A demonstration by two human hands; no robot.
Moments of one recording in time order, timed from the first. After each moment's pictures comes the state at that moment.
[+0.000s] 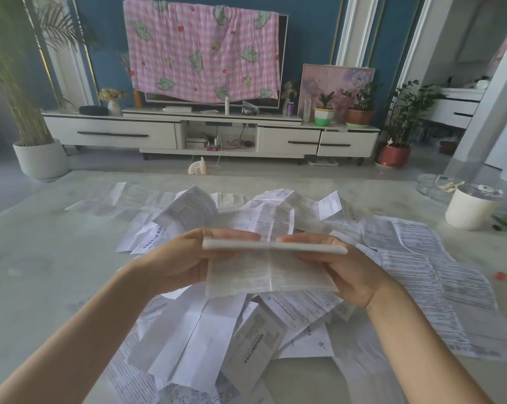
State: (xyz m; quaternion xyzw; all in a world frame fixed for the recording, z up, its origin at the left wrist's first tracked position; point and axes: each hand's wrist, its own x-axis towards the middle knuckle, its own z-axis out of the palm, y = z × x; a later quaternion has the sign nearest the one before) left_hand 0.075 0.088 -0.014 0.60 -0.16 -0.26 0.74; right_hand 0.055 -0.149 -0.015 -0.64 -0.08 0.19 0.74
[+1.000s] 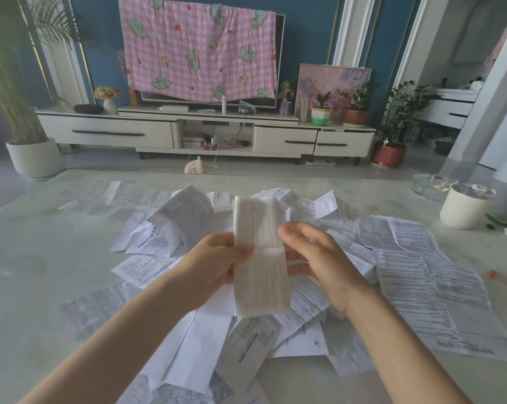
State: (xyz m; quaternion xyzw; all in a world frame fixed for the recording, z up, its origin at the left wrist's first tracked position) left_hand 0.067 0.048 -0.027 0.63 -0.07 -0.17 0.76; right_hand 0.052 -0.126 -0.022 -0.73 -0.07 0.02 0.68
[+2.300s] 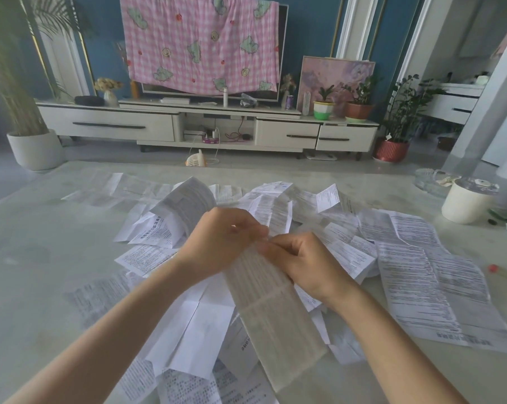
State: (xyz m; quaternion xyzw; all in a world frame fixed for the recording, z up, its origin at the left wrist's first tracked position) left_hand 0.060 0.045 -0.006 0.85 -0.16 0.06 0.49; right_hand 0.039 -0.107 -0.024 -0.80 -0.19 0.01 0.56
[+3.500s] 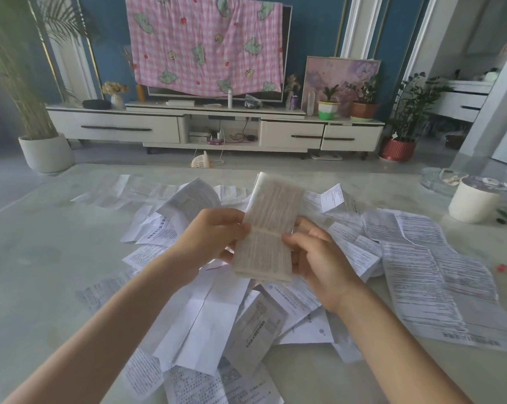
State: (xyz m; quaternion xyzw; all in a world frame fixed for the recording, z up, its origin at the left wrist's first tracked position) left_hand 0.060 0.061 -0.002 0.78 -0.09 -0.06 0.62; right_hand 0.045 -0.109 -0.026 -0.65 -0.04 0.04 0.76
